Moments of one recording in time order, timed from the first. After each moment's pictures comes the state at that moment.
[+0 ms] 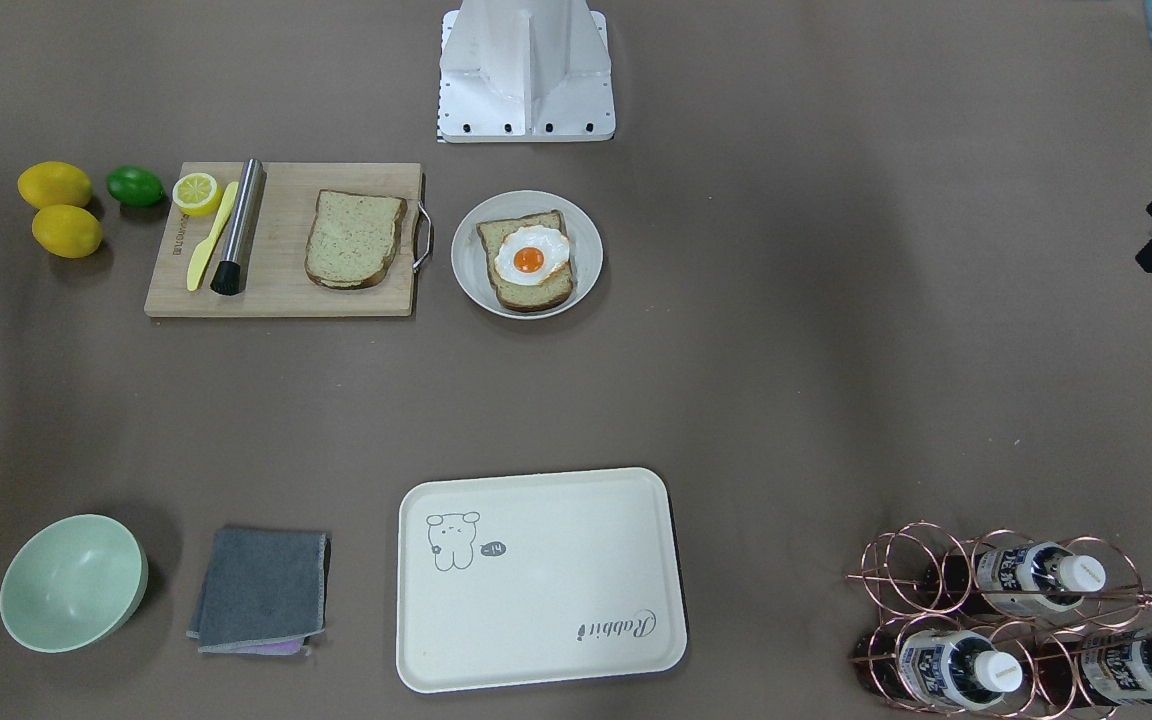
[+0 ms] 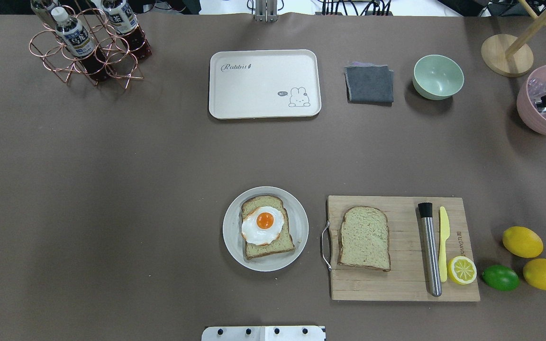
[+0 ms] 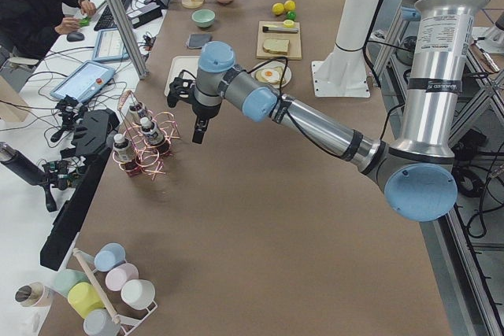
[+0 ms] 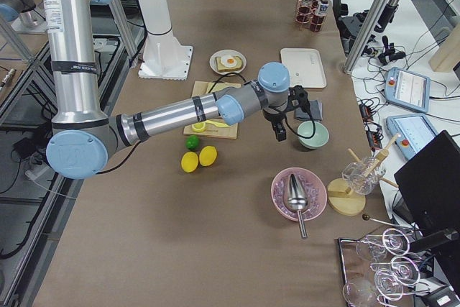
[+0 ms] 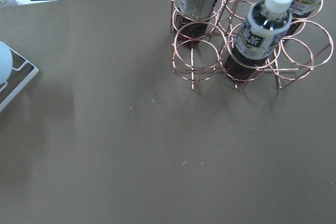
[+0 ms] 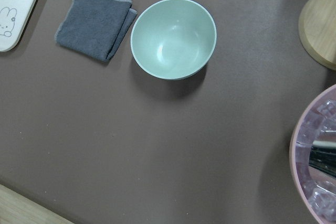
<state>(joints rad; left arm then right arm) -1.34 -1.65 -1.98 -1.76 -2.30 -0.59 1.35 -1.52 1.80 -1.27 2.46 0.23</state>
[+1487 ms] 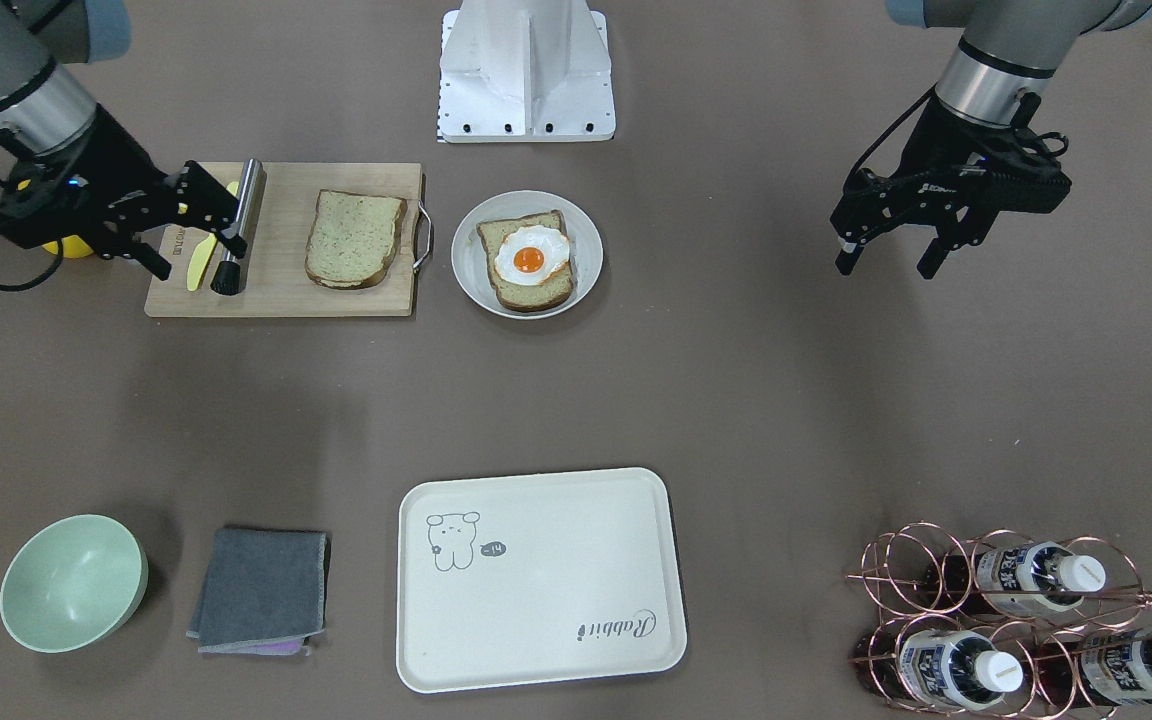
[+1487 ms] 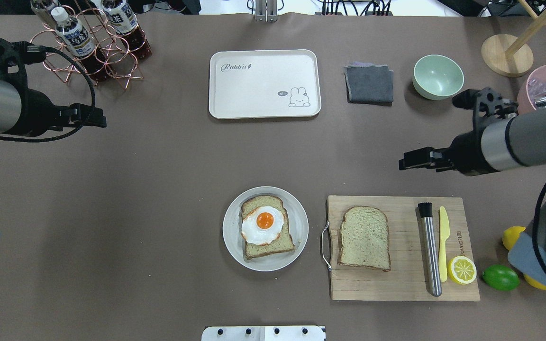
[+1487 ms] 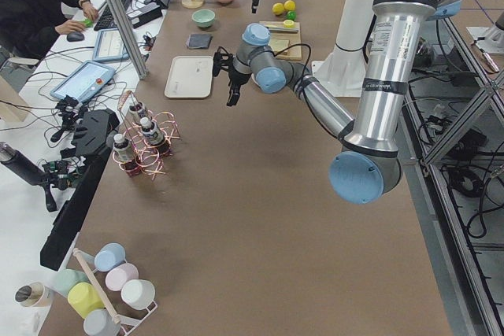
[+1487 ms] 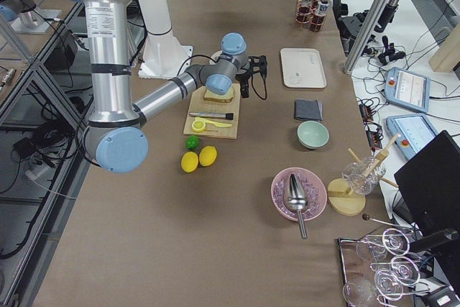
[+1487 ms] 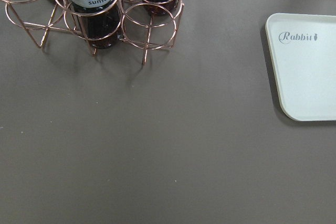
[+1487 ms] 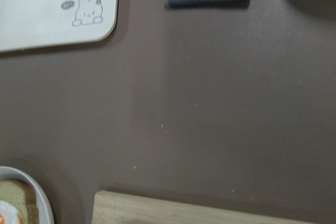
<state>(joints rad) -0.84 -1.73 -2.09 -1.83 -1.89 -1.10 0.72 -1.53 2.05 -1.08 2.00 1.15</state>
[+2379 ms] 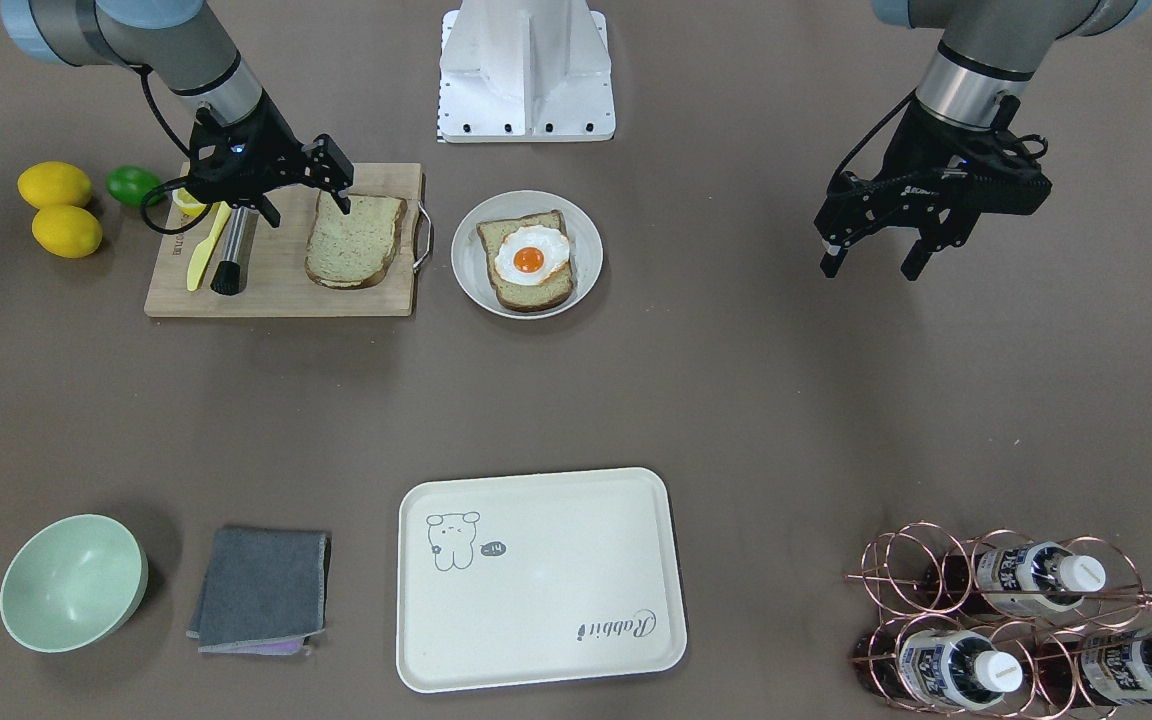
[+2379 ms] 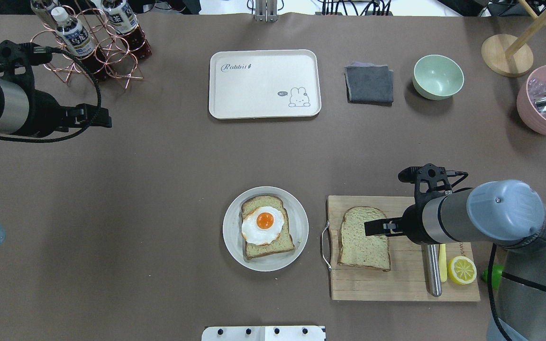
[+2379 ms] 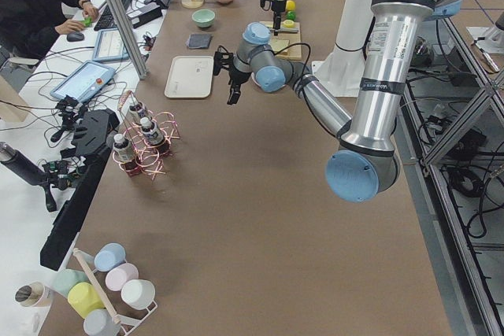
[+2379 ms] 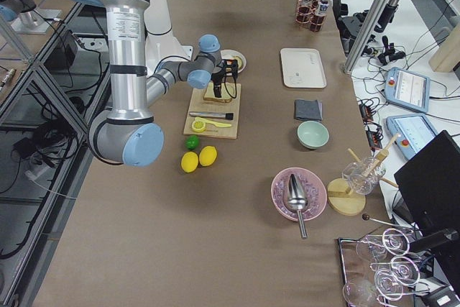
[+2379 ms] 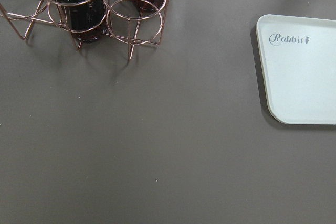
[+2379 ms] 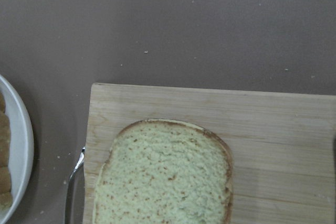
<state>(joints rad) -0.83 -1.74 -2.09 -1.83 -1.89 -1.12 0.42 -1.54 2.06 -1.15 1.82 1.26</state>
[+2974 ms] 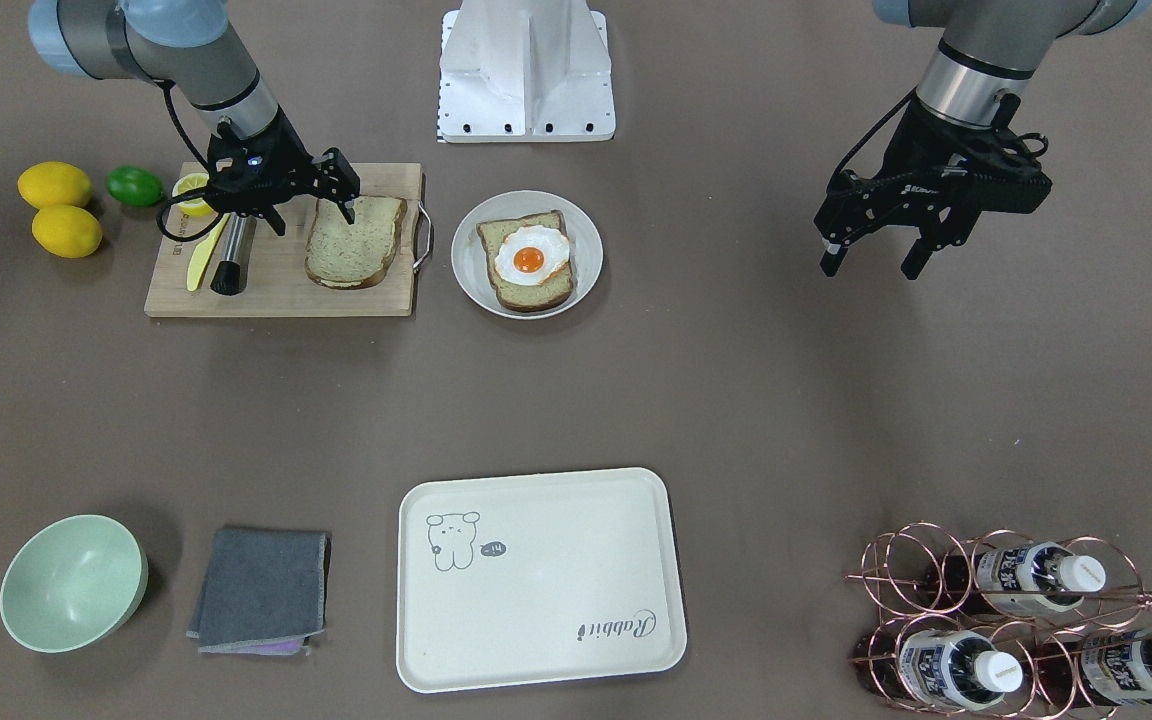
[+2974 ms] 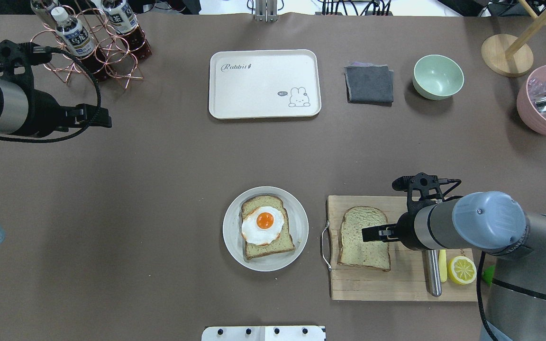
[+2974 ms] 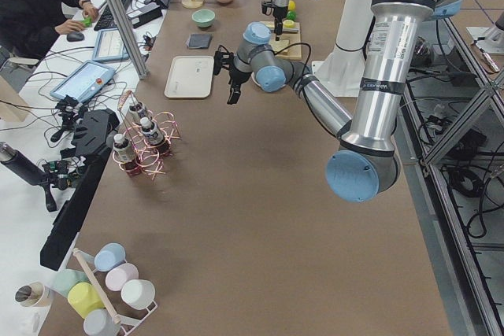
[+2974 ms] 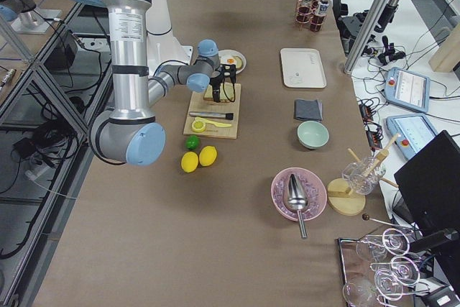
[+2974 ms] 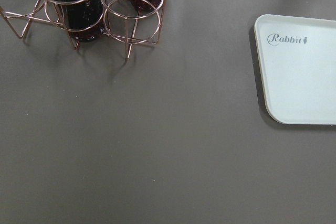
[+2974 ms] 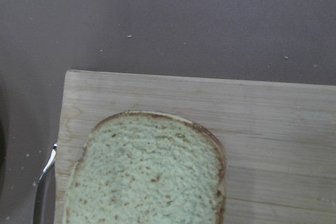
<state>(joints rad) -0.83 -1.74 -2.09 -1.83 -1.89 -1.12 0.40 -1.53 2.02 -1.15 1.79 1.26</state>
